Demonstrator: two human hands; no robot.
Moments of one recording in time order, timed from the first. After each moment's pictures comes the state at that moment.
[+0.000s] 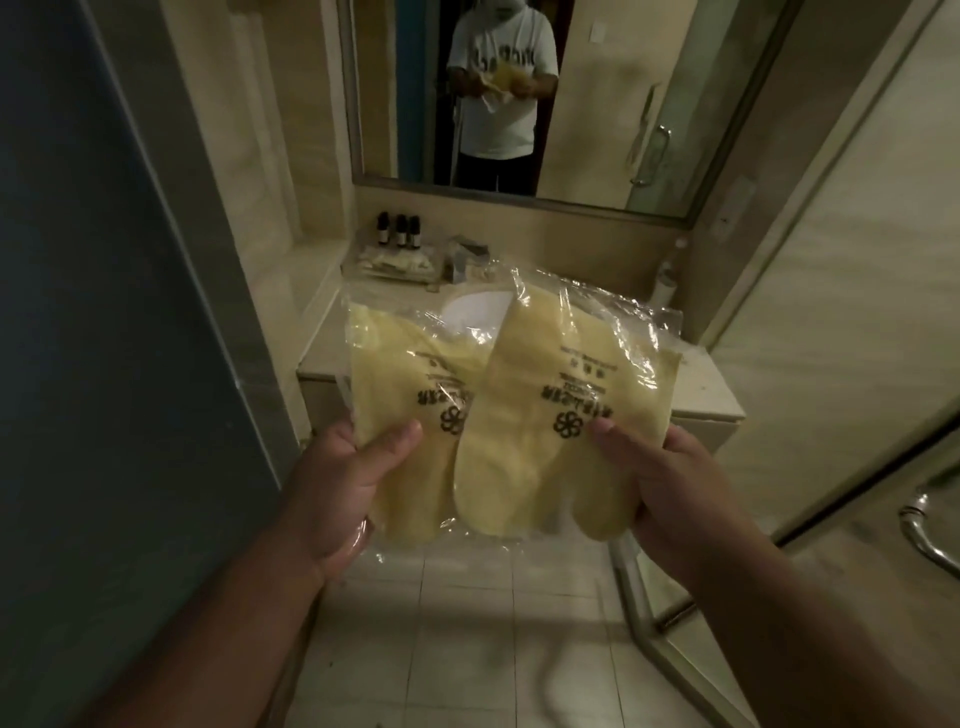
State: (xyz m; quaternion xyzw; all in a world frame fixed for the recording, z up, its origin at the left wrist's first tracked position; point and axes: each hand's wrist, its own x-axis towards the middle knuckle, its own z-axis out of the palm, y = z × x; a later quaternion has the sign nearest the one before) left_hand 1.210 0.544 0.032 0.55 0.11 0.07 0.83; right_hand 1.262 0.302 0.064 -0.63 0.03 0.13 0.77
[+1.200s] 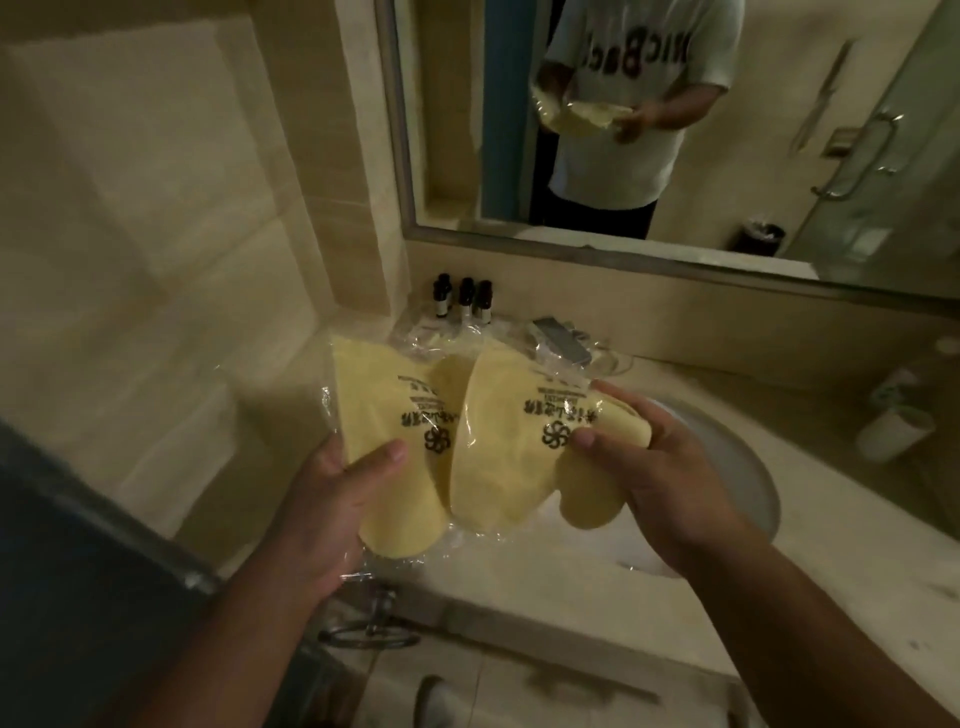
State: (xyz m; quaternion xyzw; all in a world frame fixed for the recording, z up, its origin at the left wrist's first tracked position) left_hand 1.606 0.699 -0.021 0.58 0.23 0.13 0.77; right_hand 1.733 0.450 0.012 -0.64 -0.11 0.20 0.74
